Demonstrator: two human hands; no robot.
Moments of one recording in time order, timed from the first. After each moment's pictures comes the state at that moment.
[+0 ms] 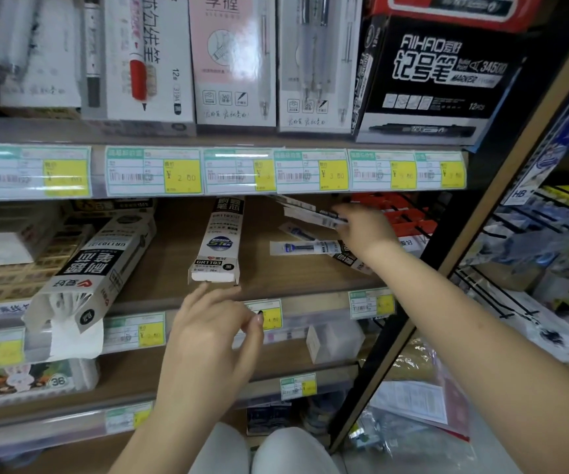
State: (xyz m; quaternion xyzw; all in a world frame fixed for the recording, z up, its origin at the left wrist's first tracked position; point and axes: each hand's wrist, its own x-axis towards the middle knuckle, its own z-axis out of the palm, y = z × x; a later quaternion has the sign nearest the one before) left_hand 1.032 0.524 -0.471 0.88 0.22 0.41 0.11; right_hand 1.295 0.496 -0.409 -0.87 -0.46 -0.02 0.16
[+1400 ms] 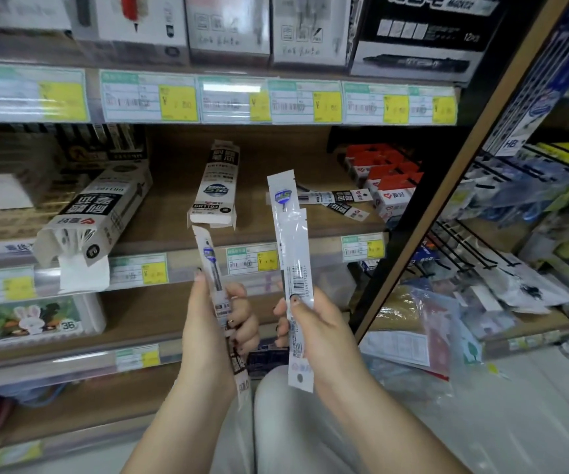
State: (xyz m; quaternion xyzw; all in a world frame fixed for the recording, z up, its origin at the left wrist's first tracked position) left_hand 1.030 0.482 -0.491 0.27 0.33 0.33 0.84; right_hand 1.107 0.395 -0.485 -0.63 -0.22 0.36 0.66
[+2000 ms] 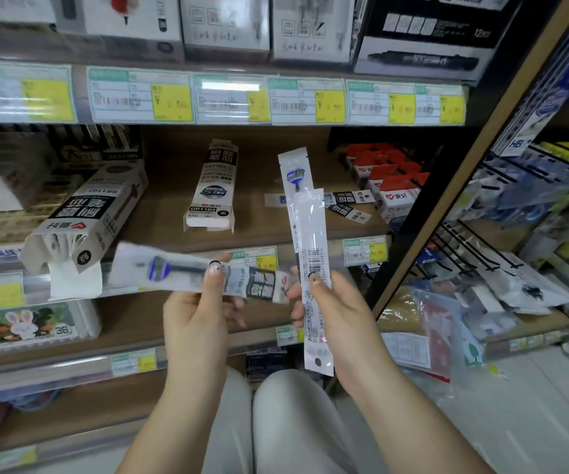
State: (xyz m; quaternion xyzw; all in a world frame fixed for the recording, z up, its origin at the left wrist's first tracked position) left_hand 1.033 0.483 -0.484 0.49 0.39 0.50 0.60; right_hand 1.132 0.397 -0.470 -0.65 -0.24 0.32 0.65
